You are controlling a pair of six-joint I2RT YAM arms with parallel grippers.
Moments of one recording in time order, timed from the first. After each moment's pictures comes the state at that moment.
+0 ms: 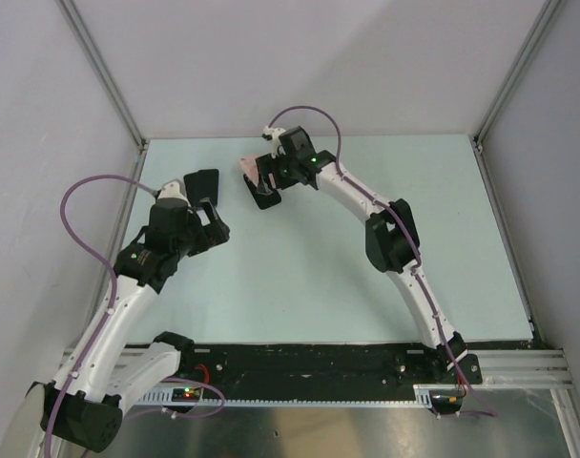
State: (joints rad) left arm -0.30 0.89 0.92 -0.70 -0.14 -0.58; right arm 0.64 2.51 2.34 -0.53 -0.22 0.14
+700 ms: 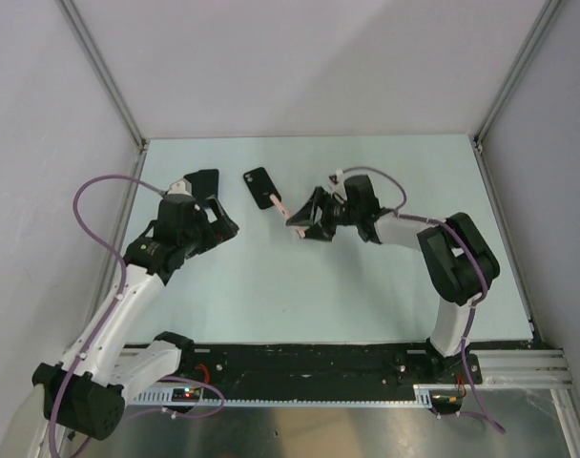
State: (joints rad) left arm -0.29 0.96 0.91 -0.65 -0.08 -0.67; right arm 0.49 1.87 1.13 0.21 -0.68 0.96
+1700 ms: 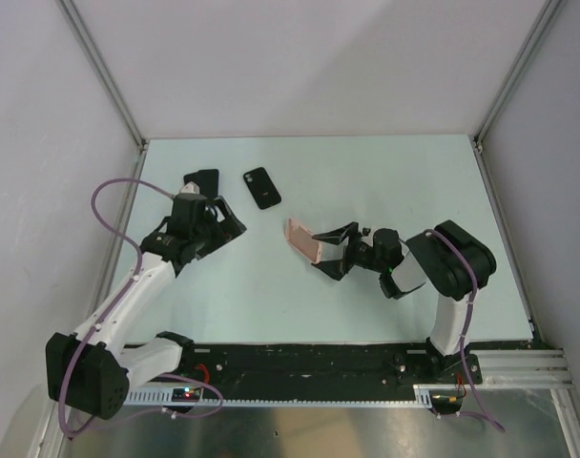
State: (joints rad) left arm -0.29 1.08 0.84 -0.52 -0.04 -0.76; right arm 0.47 1.91 0.47 1.20 -0.61 1.89
